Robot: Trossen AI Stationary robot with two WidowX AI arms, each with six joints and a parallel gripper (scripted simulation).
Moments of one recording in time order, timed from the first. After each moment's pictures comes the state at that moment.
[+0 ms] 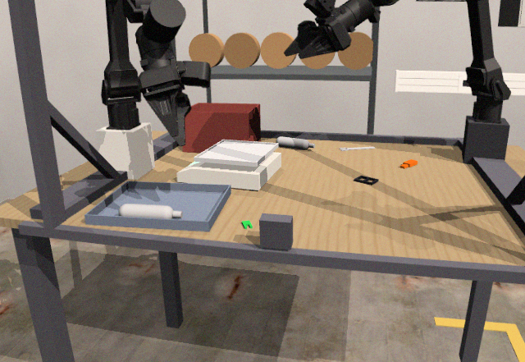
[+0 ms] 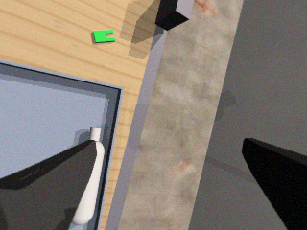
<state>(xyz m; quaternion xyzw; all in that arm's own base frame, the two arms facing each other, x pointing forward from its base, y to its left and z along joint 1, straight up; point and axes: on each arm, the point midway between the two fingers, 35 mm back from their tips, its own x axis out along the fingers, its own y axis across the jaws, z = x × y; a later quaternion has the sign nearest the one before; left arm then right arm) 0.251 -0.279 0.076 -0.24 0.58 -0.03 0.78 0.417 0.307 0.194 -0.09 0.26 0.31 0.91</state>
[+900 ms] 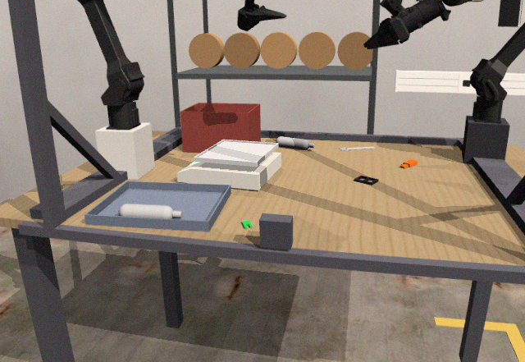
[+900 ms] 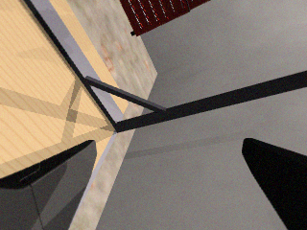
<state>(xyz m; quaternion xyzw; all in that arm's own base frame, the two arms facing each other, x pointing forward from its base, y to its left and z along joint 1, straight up) 0.384 -0.044 0.300 -0.54 0.19 -0.01 0.82 0.293 0.059 0.203 -0.03 0.27 0.11 0.96</state>
